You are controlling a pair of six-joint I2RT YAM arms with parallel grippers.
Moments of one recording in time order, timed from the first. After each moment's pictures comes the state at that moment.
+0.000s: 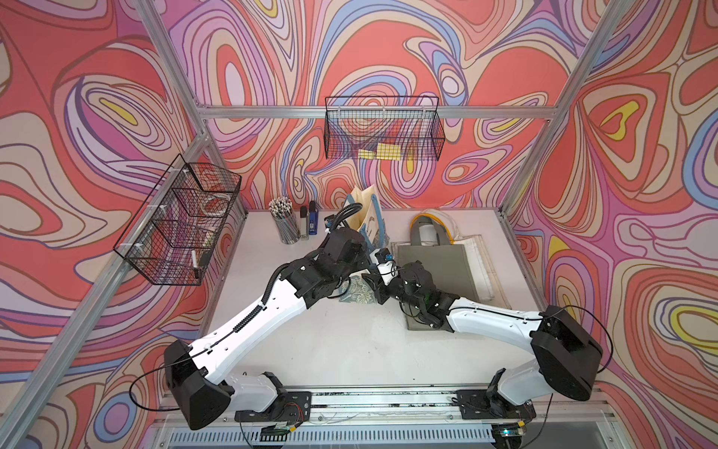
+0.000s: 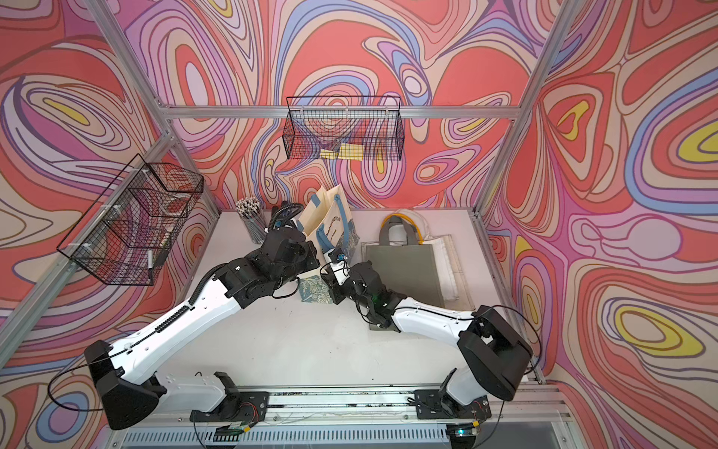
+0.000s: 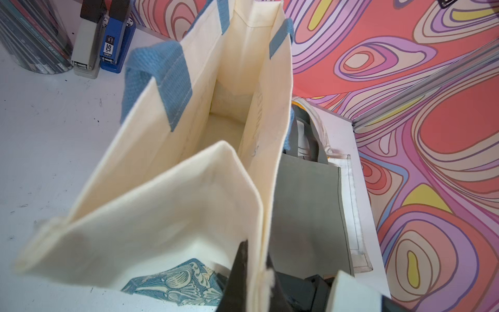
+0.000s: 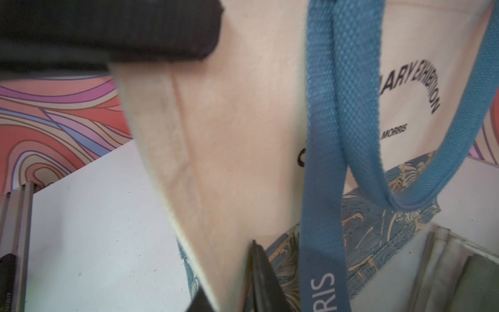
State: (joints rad) left arm -0.77 1.33 1.34 -0.63 -0.34 -0.88; right arm 0.82 1.52 0.85 0.39 -0.02 0.11
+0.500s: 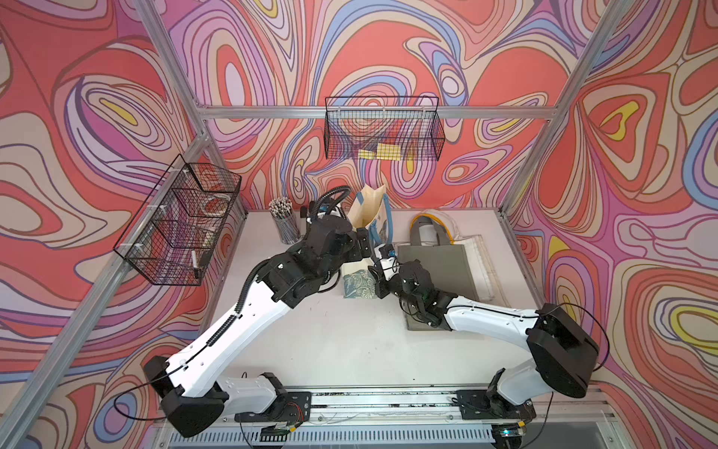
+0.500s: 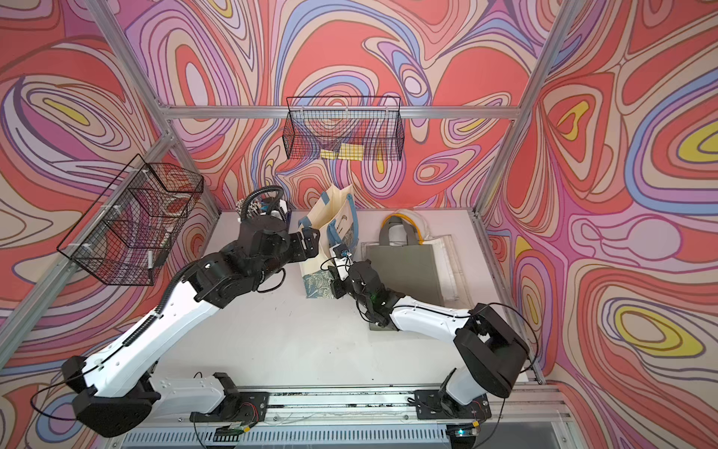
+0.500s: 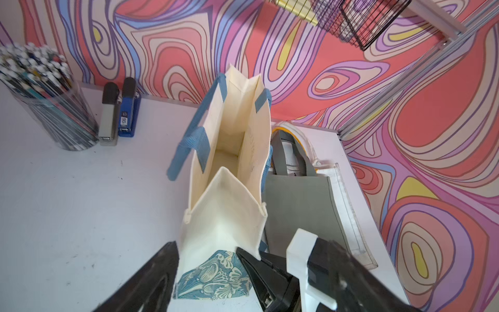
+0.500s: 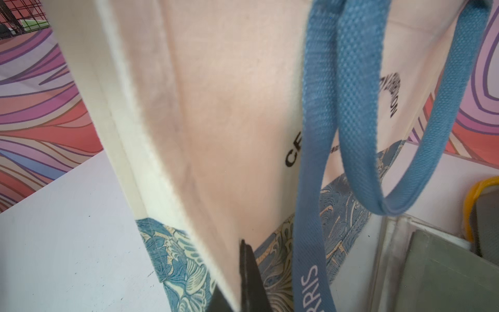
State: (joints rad) left arm -0.76 1.25 1.51 -0.75 -0.40 -0.65; right arm 0.82 1.53 0.85 0.39 0.10 0.12
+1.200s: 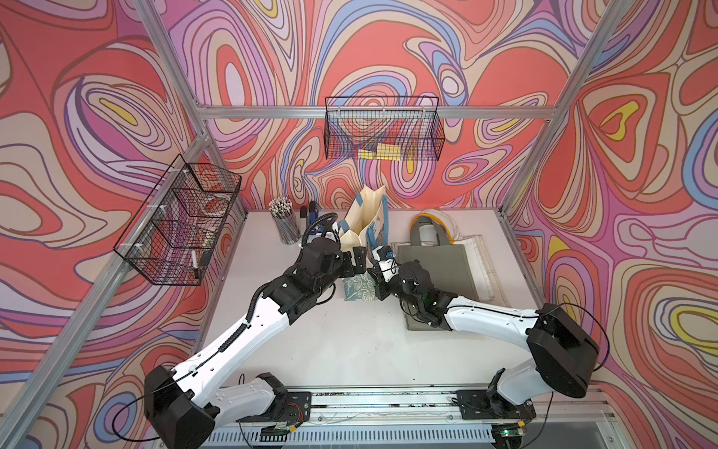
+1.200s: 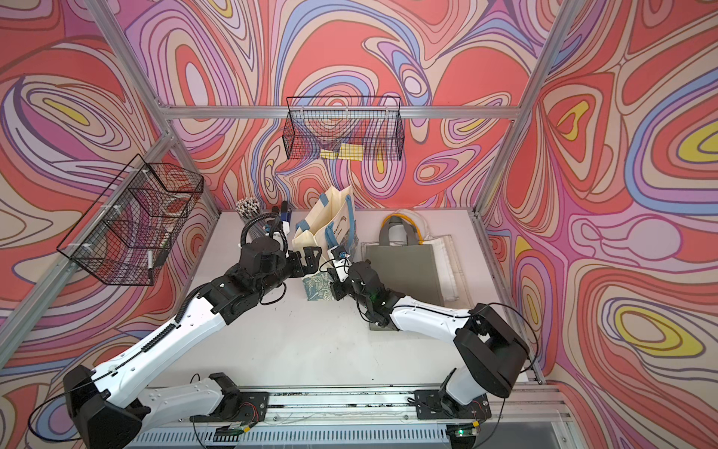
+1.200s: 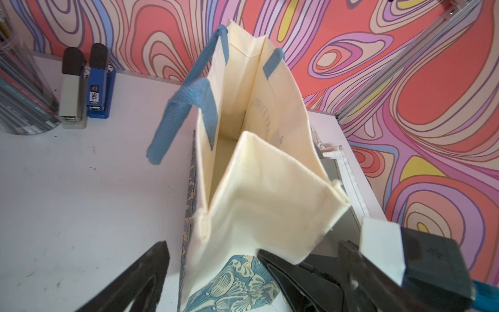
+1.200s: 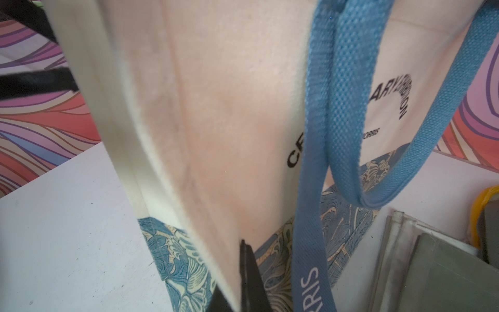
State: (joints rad) left arm -0.65 1.16 1.02 -0.29 -0.18 -0.59; right arm 0.82 1.53 0.85 0.37 0.07 0.09
